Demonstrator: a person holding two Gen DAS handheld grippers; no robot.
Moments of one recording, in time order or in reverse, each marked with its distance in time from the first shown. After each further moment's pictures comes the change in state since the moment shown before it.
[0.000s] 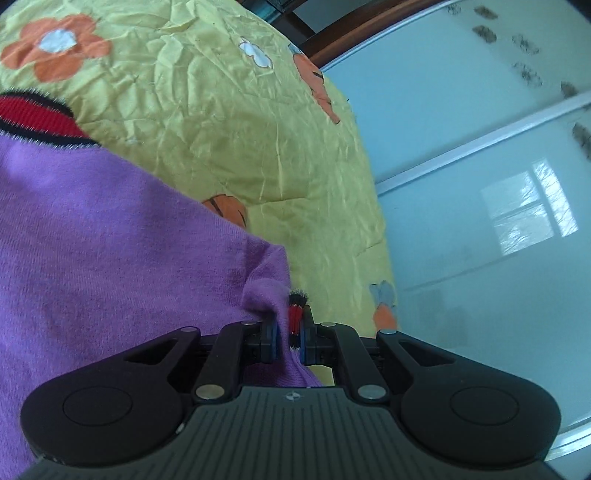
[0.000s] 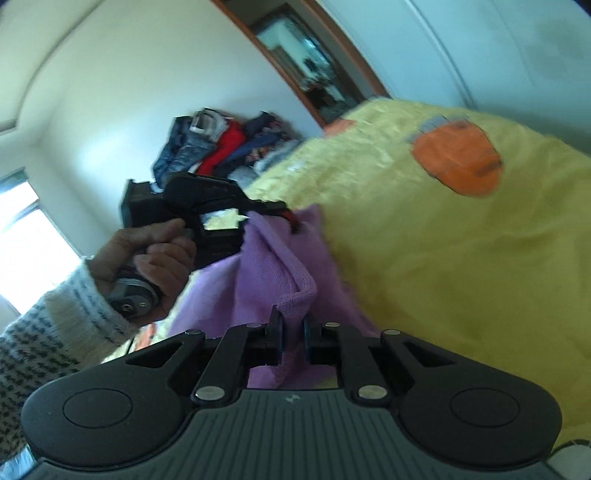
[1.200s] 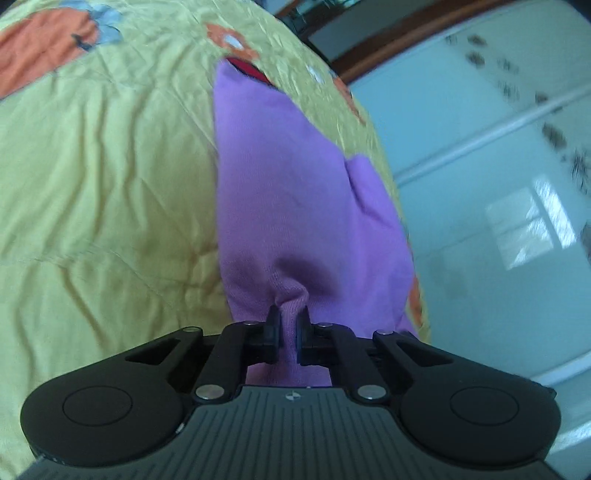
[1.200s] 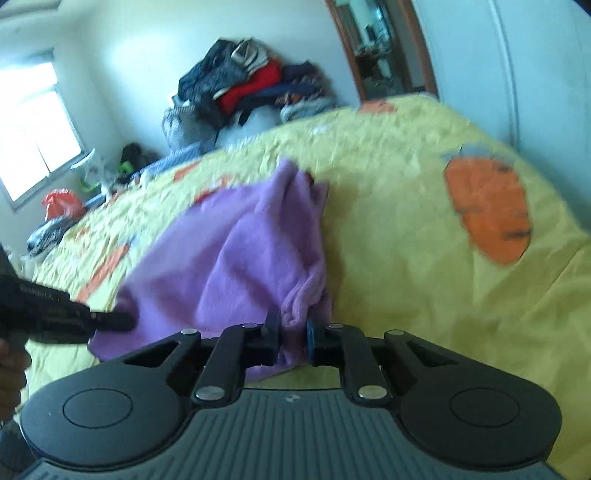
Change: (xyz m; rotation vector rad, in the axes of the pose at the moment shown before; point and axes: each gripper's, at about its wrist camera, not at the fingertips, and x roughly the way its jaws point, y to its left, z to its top) left arm -0.183 0.095 -0.156 -0.045 -0.105 0.014; right arm 0.004 0.025 0.033 -0.349 0.131 -0.054
